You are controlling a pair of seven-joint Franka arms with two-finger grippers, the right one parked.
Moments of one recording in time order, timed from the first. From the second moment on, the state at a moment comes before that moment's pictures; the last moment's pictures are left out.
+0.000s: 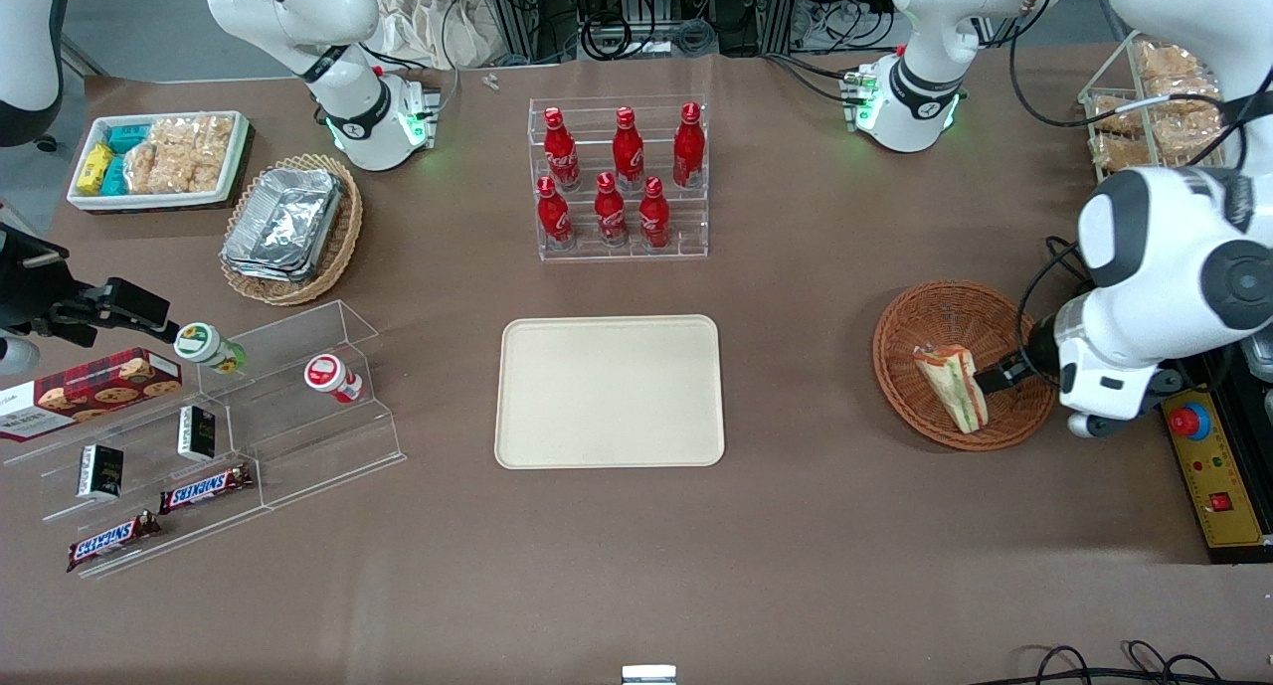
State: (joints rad) arm -0.05 0.24 -0.01 -1.88 -0.03 2.03 -0.57
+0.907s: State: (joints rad) arm -0.05 0.31 -0.01 -2.15 -0.02 2.38 -0.58
